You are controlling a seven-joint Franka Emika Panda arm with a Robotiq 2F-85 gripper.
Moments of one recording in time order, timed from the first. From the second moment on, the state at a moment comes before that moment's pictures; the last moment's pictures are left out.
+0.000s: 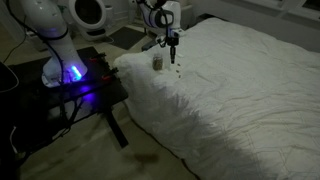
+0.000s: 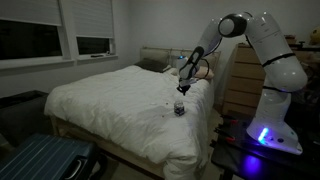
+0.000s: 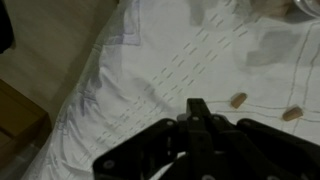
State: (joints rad) arm 0.01 0.60 -0.38 -2.02 -0.17 2.63 0.60
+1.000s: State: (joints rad) arm -0.10 0.83 -0.38 -1.77 -0.15 2.74 0.35
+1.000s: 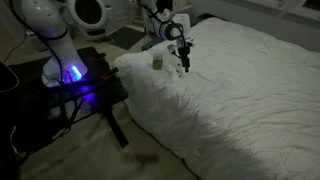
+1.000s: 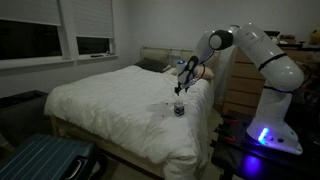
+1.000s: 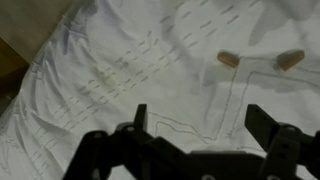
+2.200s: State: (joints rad) arm -0.15 1.01 -0.23 -1.56 -0.04 2.60 0.30
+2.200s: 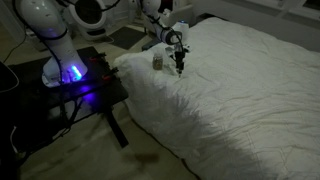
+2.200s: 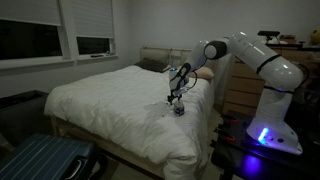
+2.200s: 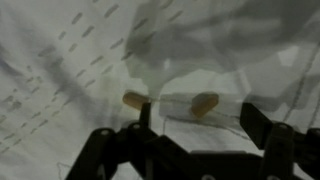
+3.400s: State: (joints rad) arm -0.17 1.02 -0.22 -1.55 -0.01 2.59 0.30
